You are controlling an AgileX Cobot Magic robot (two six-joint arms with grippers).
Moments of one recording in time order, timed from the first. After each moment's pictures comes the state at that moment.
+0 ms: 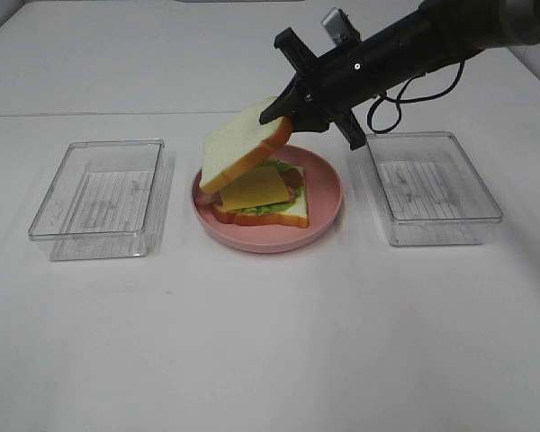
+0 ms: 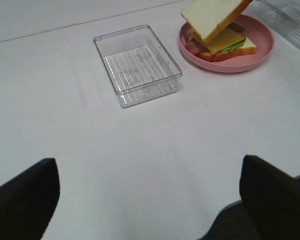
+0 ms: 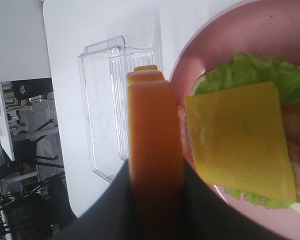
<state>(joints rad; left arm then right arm) -0.24 0.00 -0.50 -0.07 1.05 0.06 0.25 2.25 -1.68 1.10 0.86 -0.23</state>
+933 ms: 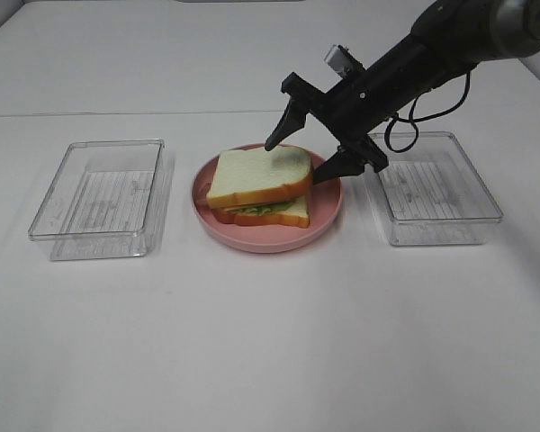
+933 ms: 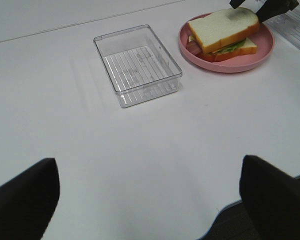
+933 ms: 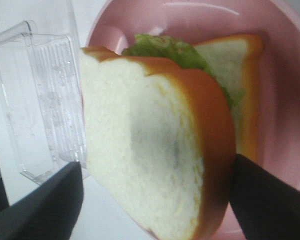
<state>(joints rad) -0.24 0.00 -0.50 -0.07 1.05 0.06 0.25 2.27 -1.68 0.83 0.87 -0.10</state>
